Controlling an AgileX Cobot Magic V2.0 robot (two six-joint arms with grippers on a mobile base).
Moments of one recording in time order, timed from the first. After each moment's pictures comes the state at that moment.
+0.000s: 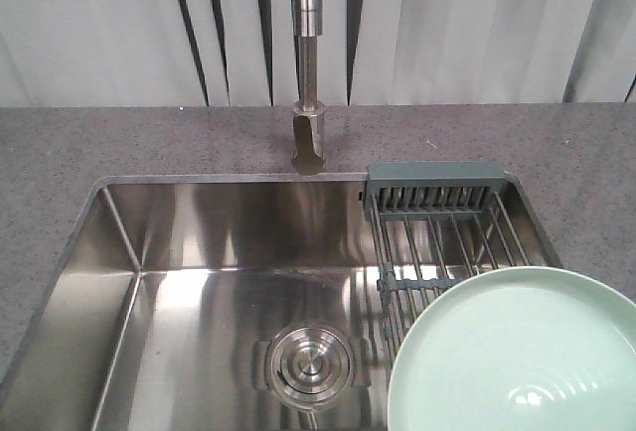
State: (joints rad) left arm 0.03 0.83 -0.89 -1.02 0.53 0.47; right arm -0.05 0.18 -0.53 0.37 0.98 -0.15
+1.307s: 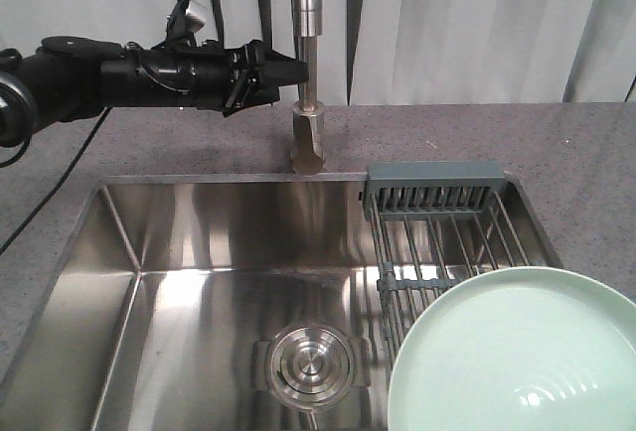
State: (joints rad) left arm -0.18 2.13 -1.80 -1.44 0.90 0.88; right arm -0.05 0.18 -0.53 0.37 0.98 -0.15
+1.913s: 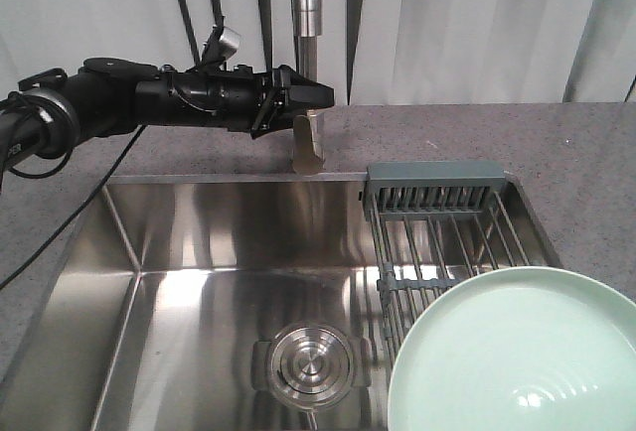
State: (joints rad) left arm -0.23 2.20 -1.84 -1.46 0.97 0.88; right arm -0.05 0.18 -0.53 0.37 0.98 -0.15
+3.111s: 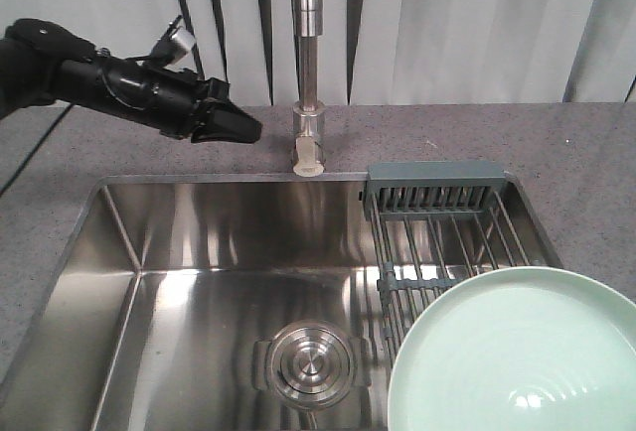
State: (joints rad) left arm -0.08 2.11 -1.85 -1.06 1.20 0.67; right arm -0.05 0.18 -0.53 0.37 0.98 -0.15
